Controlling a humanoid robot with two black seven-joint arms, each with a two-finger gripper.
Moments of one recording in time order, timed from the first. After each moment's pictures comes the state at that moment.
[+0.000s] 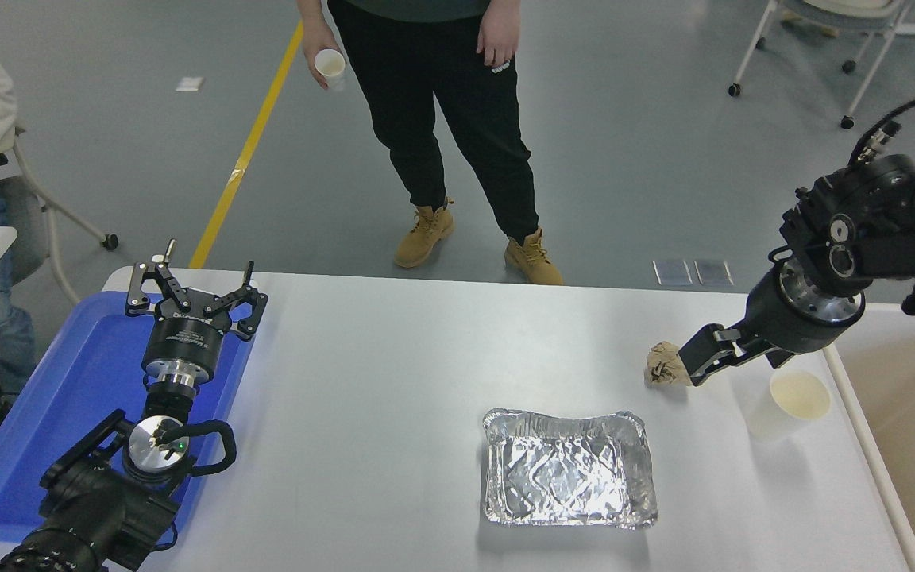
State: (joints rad) left arm -0.50 0.13 -1.12 -0.54 -0.09 -0.62 -0.35; right arm 1.82 -0.47 -1.25 1.27 -0.65 0.45 0.08
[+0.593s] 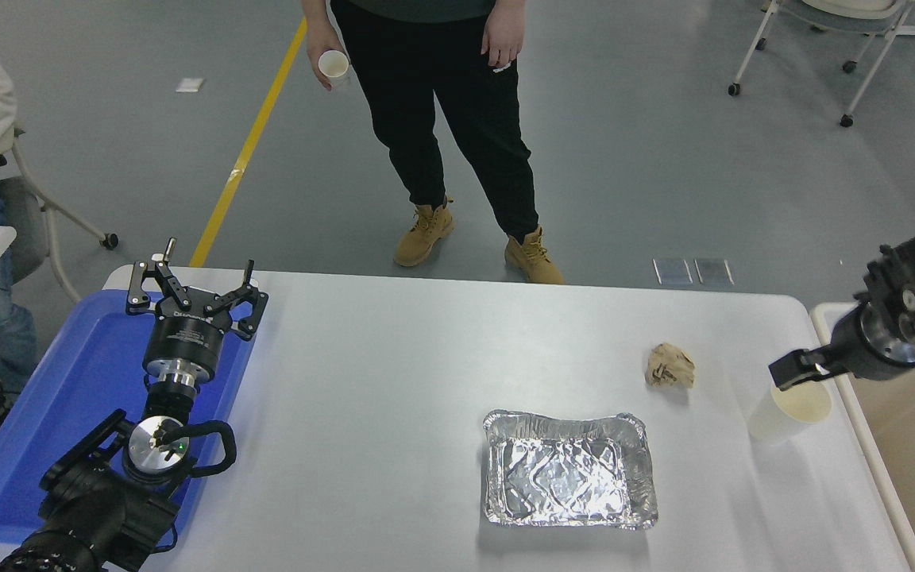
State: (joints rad) left arm -0.50 0.13 -1.12 -0.54 -0.09 -0.62 -0.35; right arm 1.40 -0.59 -1.02 0.86 -0.86 0.40 0.09
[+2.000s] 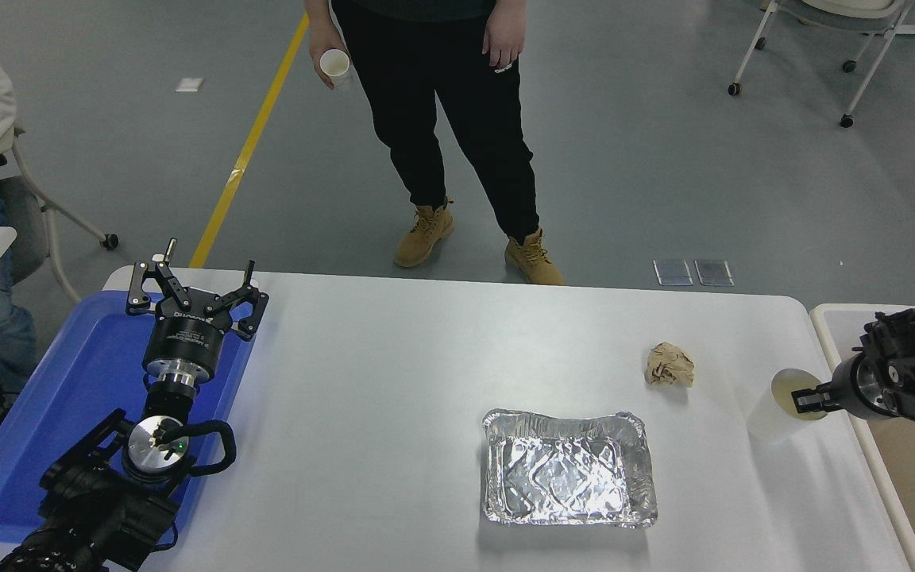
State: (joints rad) left arm -0.50 0.14 -1.12 -0.54 -0.09 -0.62 -0.35; right arm 1.15 -0.49 -0.96 0.68 -0.86 0.25 0.09
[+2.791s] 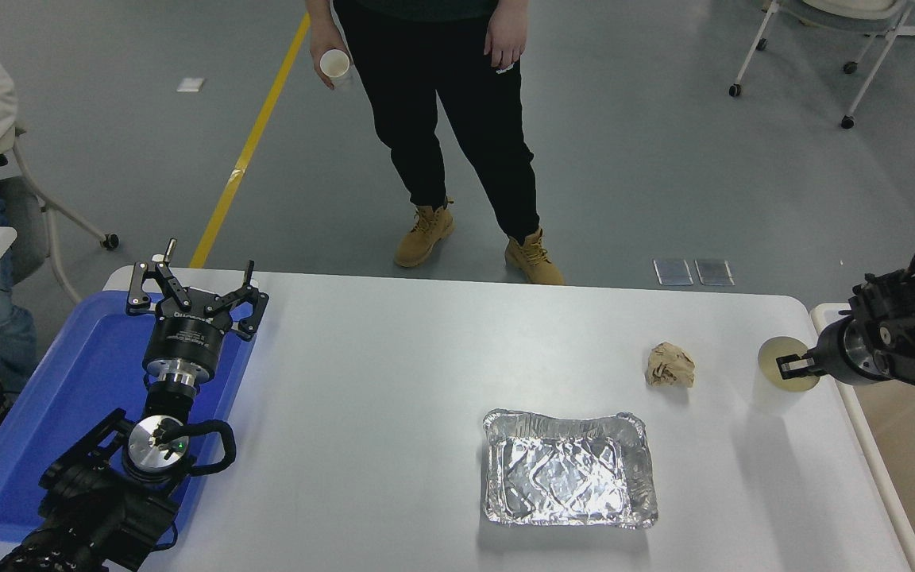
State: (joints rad) left arm -0.50 0.13 -1.12 -0.54 -0.09 -0.62 -0.35; right arm 1.56 -0.60 -1.00 0.95 -0.86 0.37 0.08
